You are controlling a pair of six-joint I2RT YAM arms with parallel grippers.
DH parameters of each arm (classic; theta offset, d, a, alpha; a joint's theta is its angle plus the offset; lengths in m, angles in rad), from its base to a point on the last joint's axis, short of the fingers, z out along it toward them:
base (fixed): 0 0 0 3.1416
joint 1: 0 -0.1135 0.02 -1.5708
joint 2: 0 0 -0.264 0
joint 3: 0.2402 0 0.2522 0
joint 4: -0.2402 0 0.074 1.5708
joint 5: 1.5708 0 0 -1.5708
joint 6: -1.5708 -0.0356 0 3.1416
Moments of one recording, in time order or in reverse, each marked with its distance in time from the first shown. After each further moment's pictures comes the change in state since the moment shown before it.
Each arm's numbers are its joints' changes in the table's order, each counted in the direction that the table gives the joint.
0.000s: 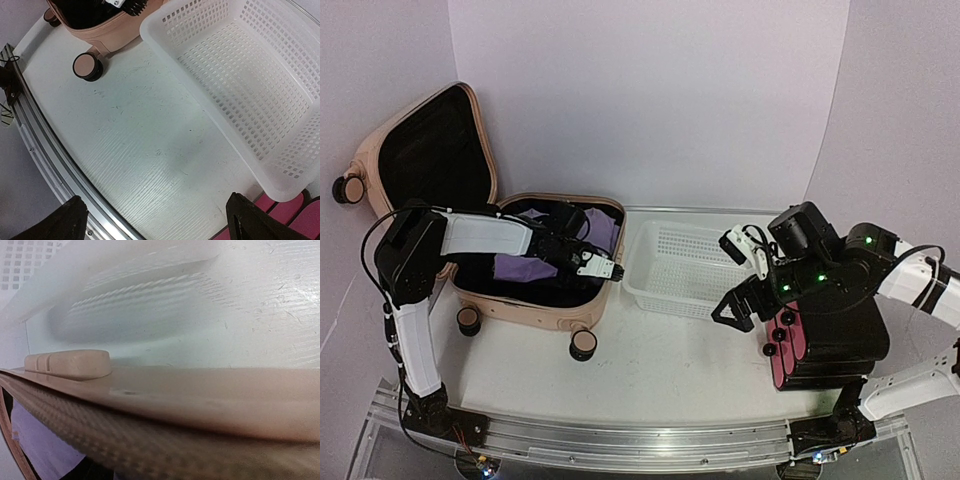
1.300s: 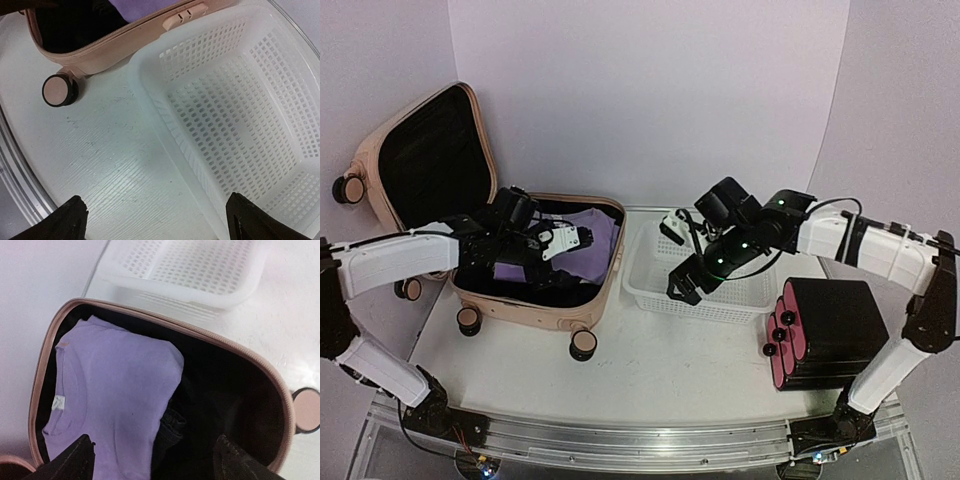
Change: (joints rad) left arm 0.022 0.552 -0.297 -0.018 -0.077 0.527; right arm 0.000 -0.471 0.356 0.017 0.079 0.183
